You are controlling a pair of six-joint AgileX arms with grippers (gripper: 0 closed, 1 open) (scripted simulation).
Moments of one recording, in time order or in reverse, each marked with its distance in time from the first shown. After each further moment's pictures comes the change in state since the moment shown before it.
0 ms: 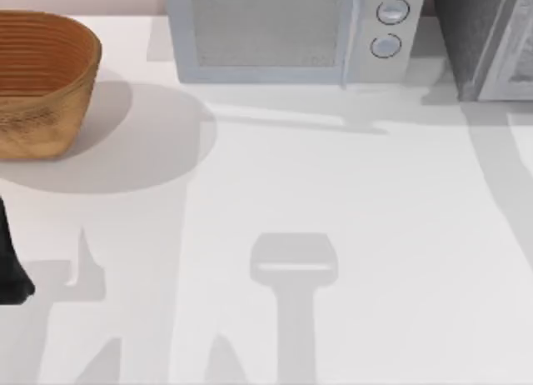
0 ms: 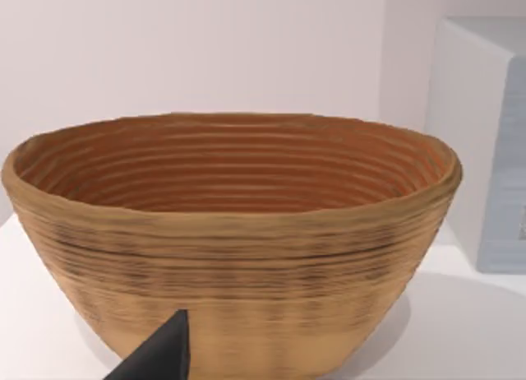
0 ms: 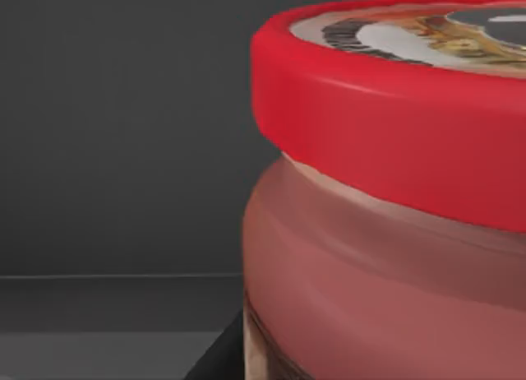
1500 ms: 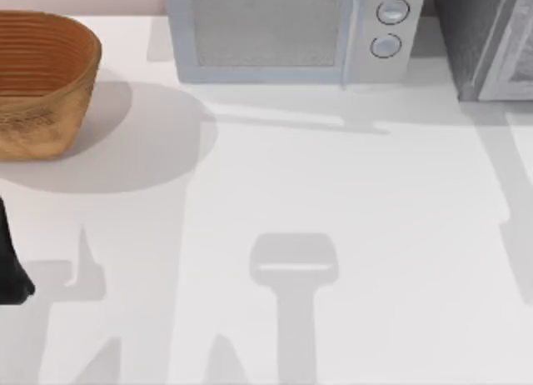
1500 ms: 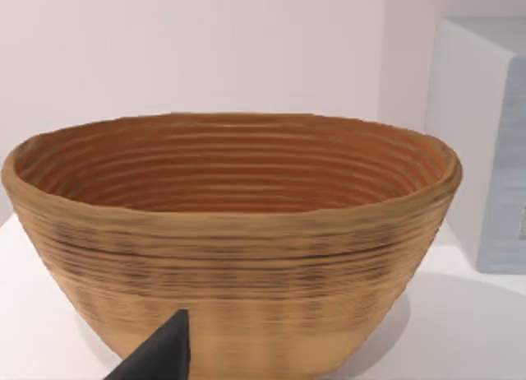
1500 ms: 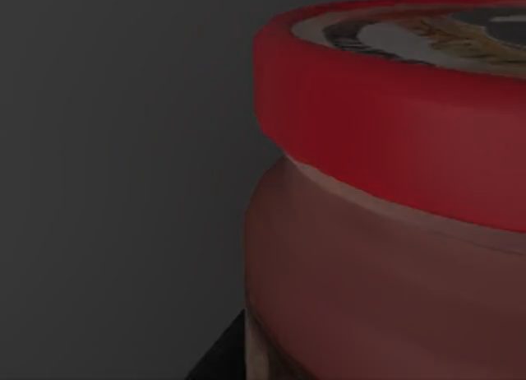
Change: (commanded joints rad) left arm 0.000 0.000 0.000 0.000 0.000 0.000; right arm -0.069 0.512 0.203 0.283 -0.065 -0.004
